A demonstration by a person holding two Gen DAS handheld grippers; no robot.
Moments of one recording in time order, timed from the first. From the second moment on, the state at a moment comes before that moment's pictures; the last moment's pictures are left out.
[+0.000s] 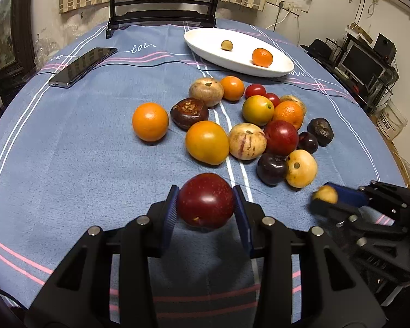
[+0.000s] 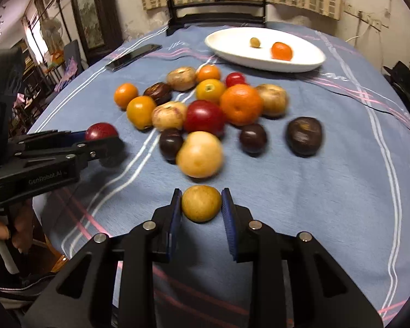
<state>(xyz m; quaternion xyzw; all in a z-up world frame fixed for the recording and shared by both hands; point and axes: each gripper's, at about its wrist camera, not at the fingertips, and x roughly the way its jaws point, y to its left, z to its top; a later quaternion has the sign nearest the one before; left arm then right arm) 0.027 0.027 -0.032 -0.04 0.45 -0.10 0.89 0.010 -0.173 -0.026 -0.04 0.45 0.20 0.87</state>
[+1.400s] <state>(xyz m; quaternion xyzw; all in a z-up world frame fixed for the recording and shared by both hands) 0.286 -0.033 -0.012 -0.02 0.47 -0.10 0.88 0.243 -0.184 -0.008 -0.06 0.43 0.14 0.89</state>
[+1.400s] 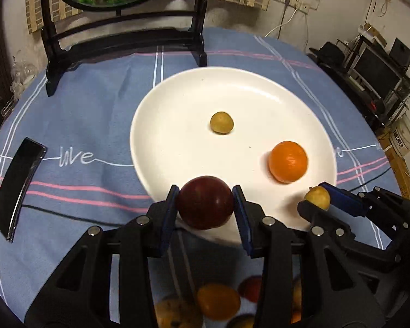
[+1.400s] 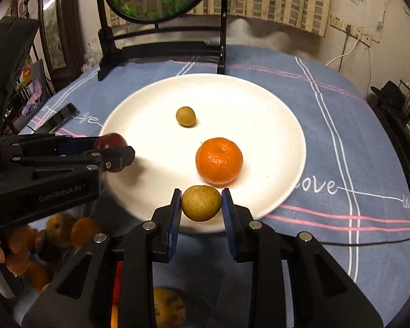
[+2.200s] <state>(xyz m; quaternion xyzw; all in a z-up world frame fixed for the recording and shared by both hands) 0.214 -0.017 0.026 0.00 0.41 -0.09 0.91 0.198 -0.241 0.013 0.01 0.41 0.10 0.91</state>
